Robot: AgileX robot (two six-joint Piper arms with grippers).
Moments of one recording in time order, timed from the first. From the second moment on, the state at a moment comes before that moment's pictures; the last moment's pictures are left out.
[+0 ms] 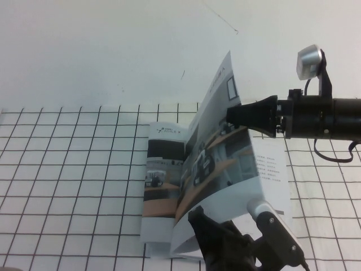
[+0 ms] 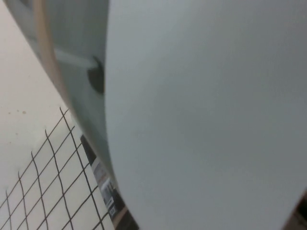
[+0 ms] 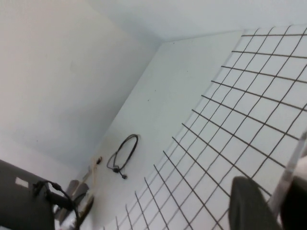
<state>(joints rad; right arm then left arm) 0.13 1.88 -1.09 1.74 1.20 -1.37 -1.37 1.89 -0.96 1.47 1.02 -1.54</state>
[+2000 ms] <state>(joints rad) 0.33 1.83 -0.77 1.35 0.56 -1.39 -0.78 1.85 -0.96 1.04 0.77 -1.11</state>
